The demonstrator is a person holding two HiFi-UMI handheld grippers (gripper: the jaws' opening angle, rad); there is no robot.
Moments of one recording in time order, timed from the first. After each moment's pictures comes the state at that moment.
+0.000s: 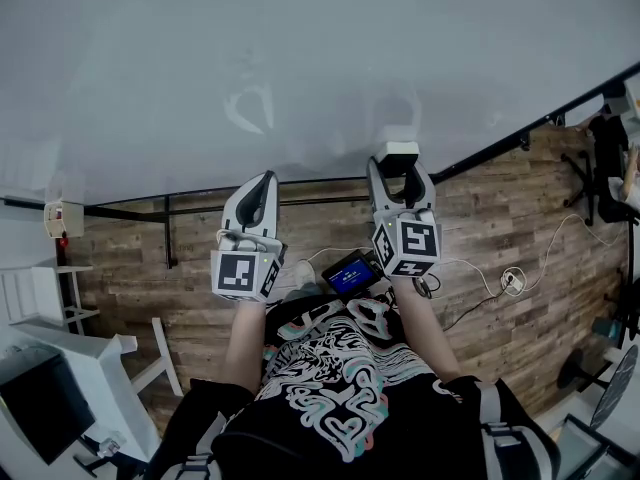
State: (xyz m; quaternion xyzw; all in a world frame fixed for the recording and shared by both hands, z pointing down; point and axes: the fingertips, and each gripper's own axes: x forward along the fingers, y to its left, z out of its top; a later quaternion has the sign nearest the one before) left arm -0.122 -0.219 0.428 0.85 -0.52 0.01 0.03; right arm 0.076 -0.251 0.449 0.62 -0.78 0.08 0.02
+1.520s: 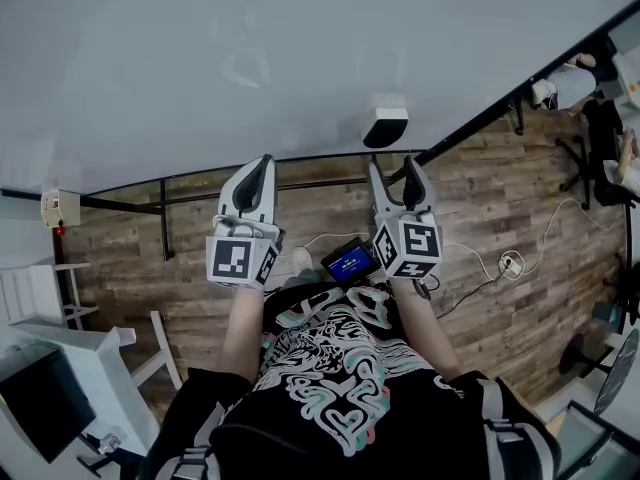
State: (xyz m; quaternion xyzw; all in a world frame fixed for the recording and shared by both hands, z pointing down) left arm -0.113 -0.192 0.412 0.86 -0.50 -0.01 0.02; right arm 0.088 -0.193 0.456 0.63 -0.77 0.11 0.02
